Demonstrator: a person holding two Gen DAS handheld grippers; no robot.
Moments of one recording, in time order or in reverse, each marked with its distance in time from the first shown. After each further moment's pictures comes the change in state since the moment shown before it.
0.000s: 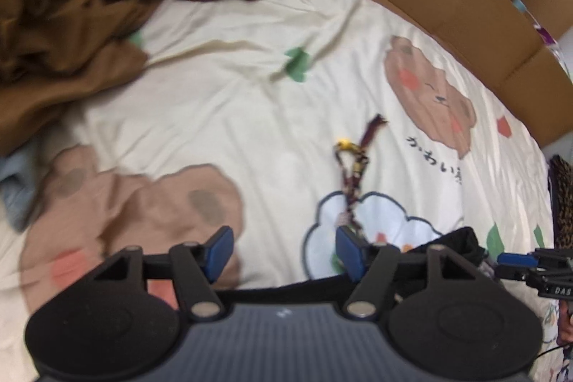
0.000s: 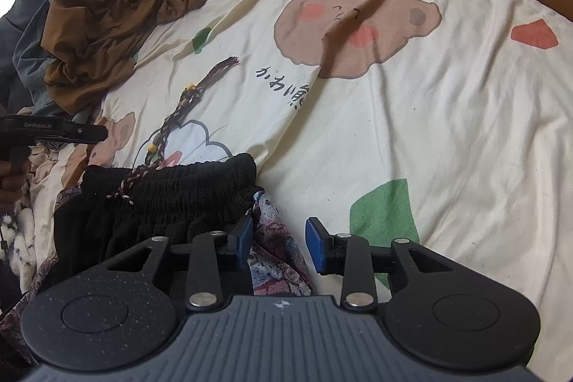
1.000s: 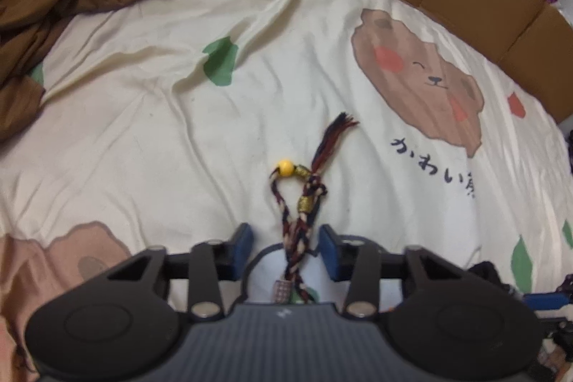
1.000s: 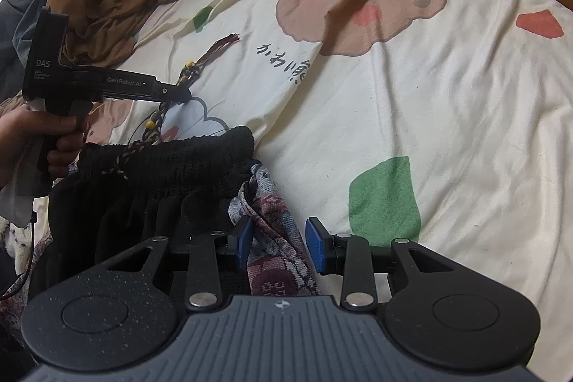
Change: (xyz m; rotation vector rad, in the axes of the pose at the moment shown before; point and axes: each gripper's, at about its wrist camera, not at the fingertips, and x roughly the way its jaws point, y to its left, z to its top) left arm 0.078 -0.057 0.019 0.121 -0.017 0.059; right arm 0.004 -0.002 -0.009 -0.022 0.044 -0.007
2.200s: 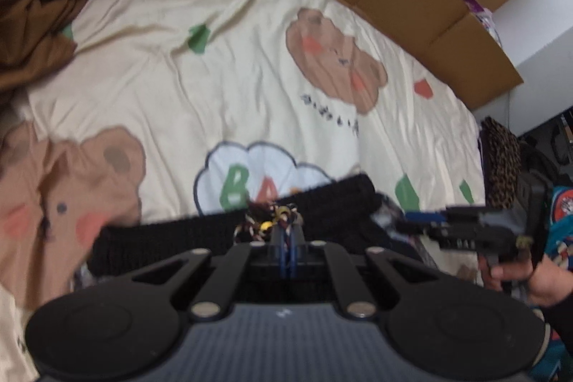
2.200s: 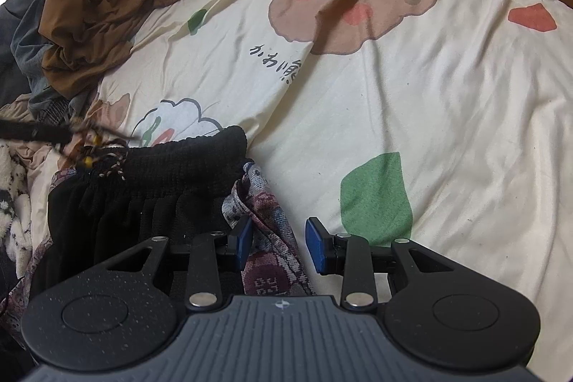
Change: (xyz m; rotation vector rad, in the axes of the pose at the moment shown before) left arm -0.127 0.005 -0.051 -0.058 0.098 -0.249; right arm -0.001 -0.005 -0.002 0.010 -0.002 0.004
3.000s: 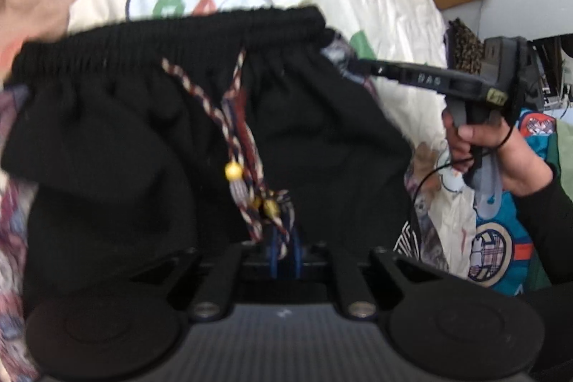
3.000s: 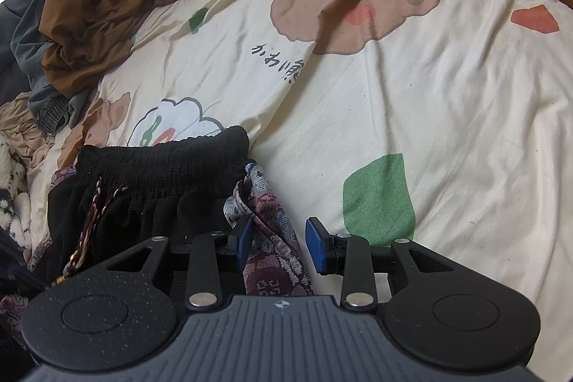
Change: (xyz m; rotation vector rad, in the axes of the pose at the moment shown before) left arm 0.022 -0.016 -0.084 -0.036 0.335 -0.163; right arm 0.002 0.002 0.001 -0.005 0.004 -0.001
